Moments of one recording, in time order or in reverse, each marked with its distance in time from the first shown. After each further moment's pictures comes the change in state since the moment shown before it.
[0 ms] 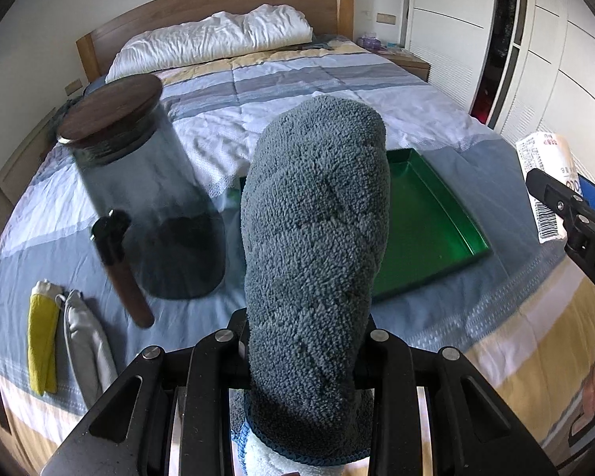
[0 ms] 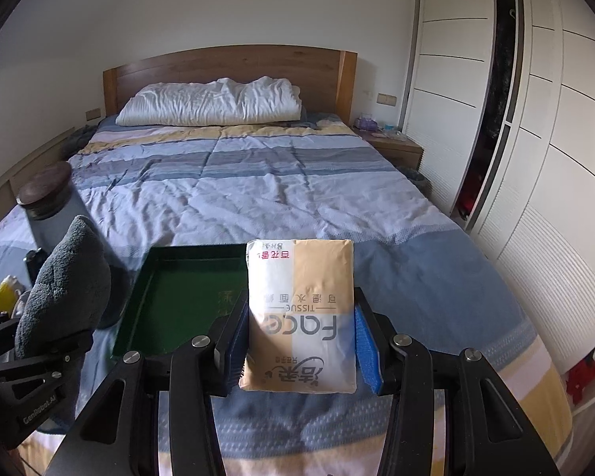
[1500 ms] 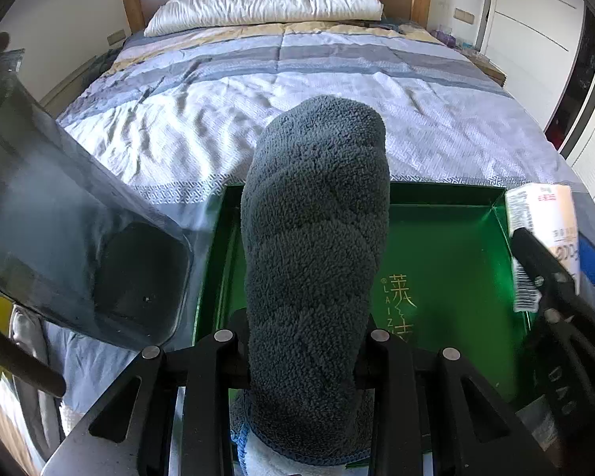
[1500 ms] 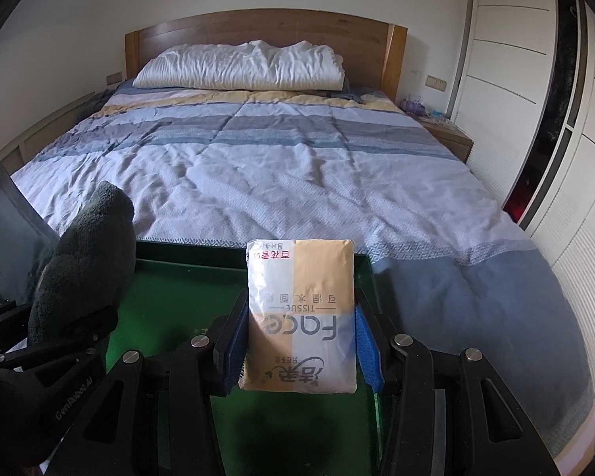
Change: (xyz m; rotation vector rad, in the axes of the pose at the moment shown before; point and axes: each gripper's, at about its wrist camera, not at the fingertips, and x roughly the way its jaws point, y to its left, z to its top) left arm 0.128 -0.011 0.054 -0.204 0.093 0.142; right arm 0.237 0.013 0.029 -0.103 0.080 0.116
